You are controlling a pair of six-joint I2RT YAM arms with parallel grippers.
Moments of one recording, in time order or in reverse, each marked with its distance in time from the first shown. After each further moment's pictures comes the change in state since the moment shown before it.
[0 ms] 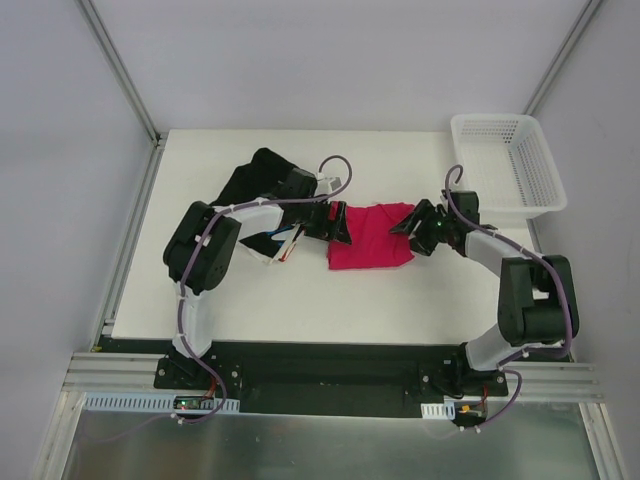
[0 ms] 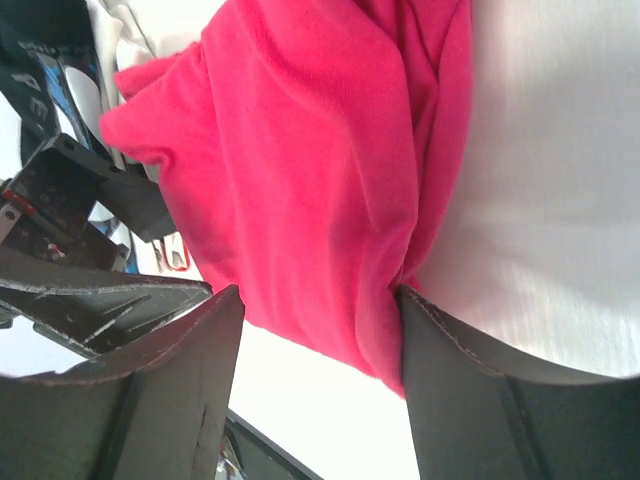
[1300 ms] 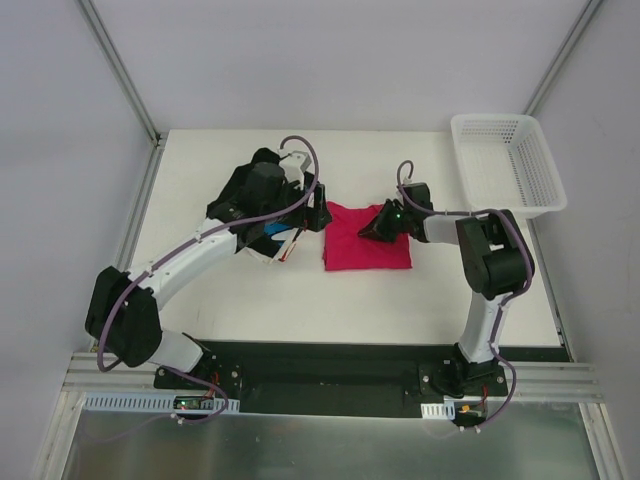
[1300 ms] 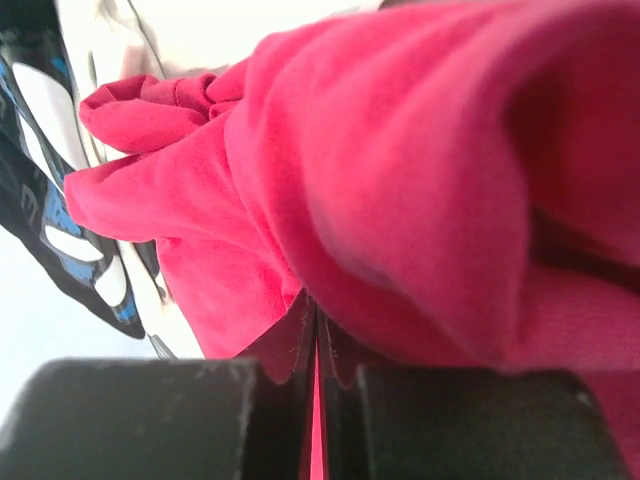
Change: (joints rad) left arm -0.052 -0.589 -0.211 -0.090 -0.441 0.040; right arm 0.201 0.377 0.220 0.172 -0.005 0.106
